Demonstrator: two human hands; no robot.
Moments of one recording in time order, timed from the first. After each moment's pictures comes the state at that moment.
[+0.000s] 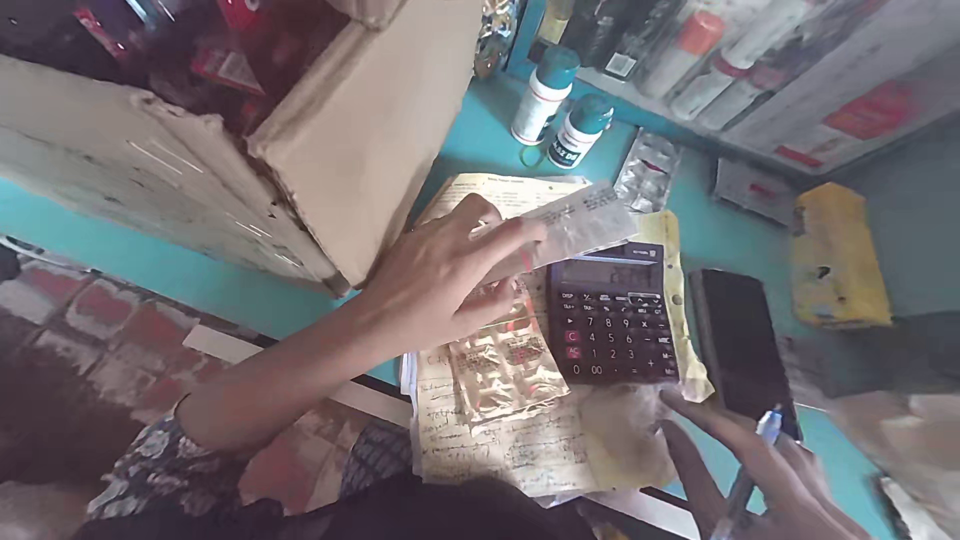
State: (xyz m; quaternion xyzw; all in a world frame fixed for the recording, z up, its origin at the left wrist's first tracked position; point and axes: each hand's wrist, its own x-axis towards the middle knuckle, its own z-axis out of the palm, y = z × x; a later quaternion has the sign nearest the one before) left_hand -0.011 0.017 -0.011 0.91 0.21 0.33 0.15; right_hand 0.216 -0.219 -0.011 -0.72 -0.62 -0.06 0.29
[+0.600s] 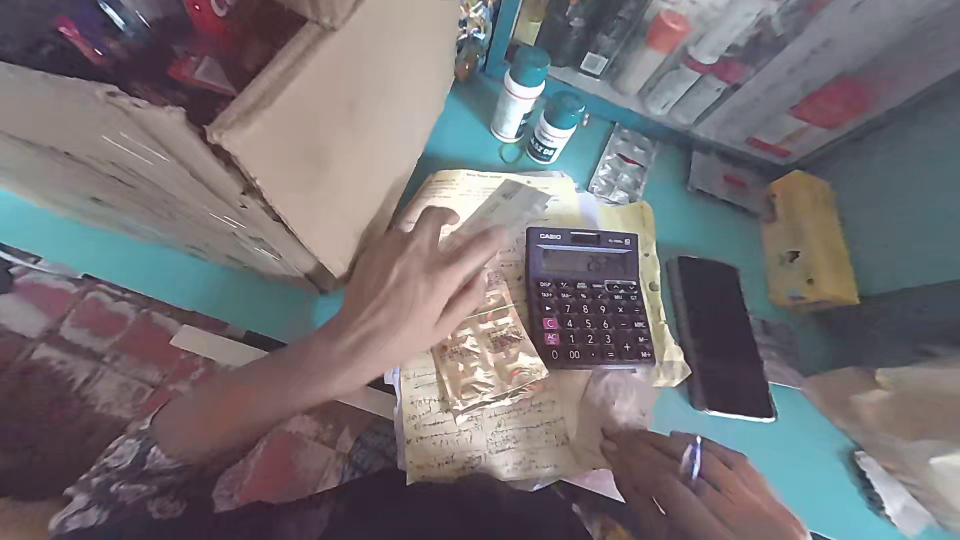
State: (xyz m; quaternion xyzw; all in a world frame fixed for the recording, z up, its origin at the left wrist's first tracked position) left_hand -0.013 -0.009 -0.009 0.90 0.32 0.29 0.08; right_hand 0.213 -0.239 -0.015 -0.63 -0.74 -0.09 0.23
